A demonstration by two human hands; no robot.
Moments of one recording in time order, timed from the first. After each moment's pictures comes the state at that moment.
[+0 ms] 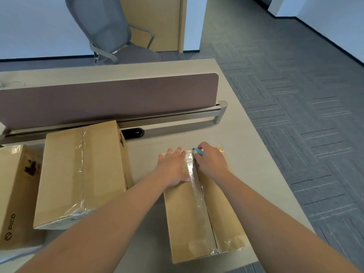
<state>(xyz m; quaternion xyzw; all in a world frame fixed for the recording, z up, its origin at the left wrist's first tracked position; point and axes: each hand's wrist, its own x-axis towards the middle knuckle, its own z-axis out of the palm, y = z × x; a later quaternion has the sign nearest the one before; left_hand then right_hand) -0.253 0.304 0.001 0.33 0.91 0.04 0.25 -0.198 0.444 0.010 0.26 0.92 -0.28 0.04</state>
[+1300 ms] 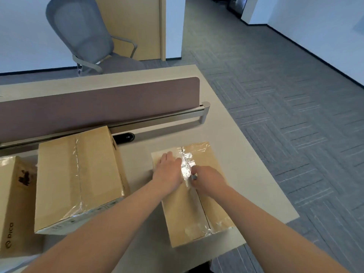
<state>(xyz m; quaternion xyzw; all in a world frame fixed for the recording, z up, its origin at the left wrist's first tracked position) -0.206 0.294 0.010 0.35 0.92 0.08 0.15 -0.115 0.417 0.031 0.22 0.94 -0.19 0.17</state>
